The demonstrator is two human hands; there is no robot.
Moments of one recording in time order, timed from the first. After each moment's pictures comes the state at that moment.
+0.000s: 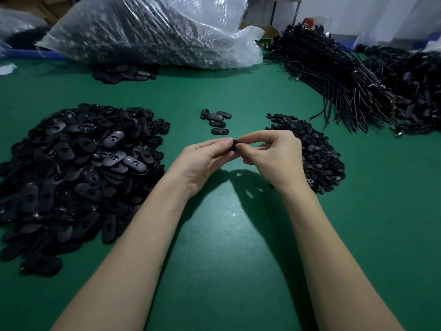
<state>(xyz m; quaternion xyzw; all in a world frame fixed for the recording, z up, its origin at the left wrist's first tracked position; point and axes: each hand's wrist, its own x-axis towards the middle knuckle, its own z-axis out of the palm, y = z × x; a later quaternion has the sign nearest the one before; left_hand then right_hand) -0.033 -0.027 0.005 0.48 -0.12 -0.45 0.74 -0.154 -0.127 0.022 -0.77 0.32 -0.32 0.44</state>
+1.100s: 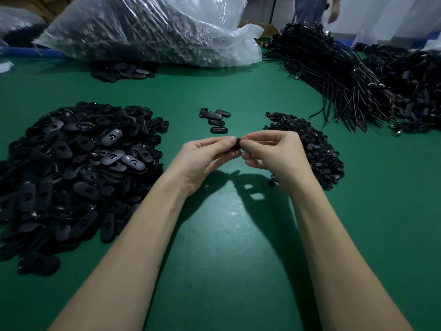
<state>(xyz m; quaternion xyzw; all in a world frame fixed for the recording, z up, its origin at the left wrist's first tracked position) -0.033 -0.025 0.005 0.50 -0.17 -0.44 0.73 -0.159 -0.127 0.032 -0.66 0.34 -0.27 0.61</state>
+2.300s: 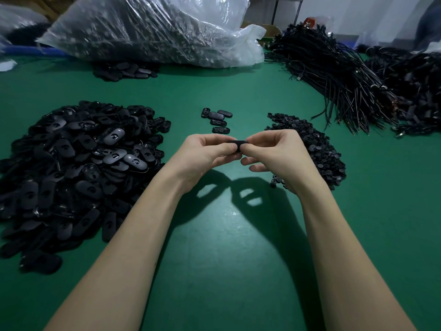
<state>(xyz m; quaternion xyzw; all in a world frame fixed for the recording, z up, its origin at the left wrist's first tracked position) -0.026 -0.019 0.009 0.56 -0.27 -0.40 0.67 -0.163 -0.127 0.040 -0.72 0.32 -0.23 0.58</state>
